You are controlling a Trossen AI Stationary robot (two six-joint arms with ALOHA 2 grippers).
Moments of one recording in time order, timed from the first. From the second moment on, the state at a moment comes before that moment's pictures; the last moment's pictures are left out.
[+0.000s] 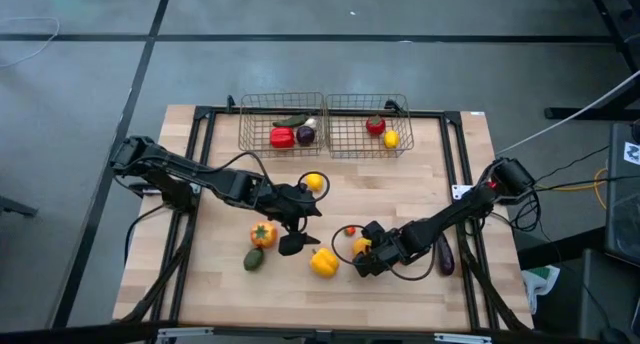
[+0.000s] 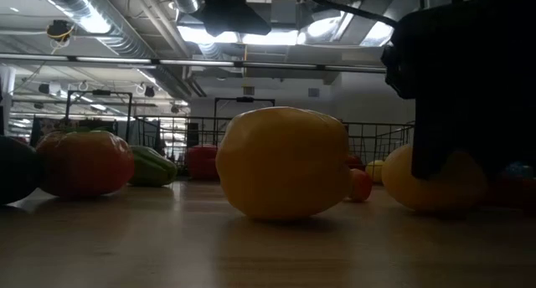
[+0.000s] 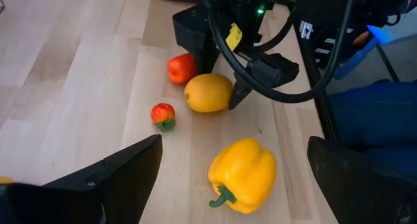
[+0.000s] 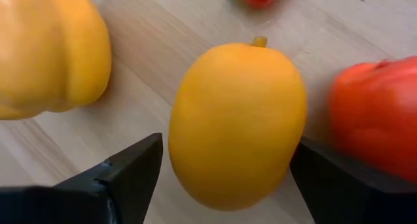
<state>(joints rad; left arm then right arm) -0.22 1.53 1.17 -0.31 -0.01 -0.33 0.53 1.73 0.97 -0.40 0.19 1.44</state>
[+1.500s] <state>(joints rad) -0.09 1.38 1.17 -0.45 -0.05 -0.26 0.25 1.73 1.58 -1.09 0.39 0.71</state>
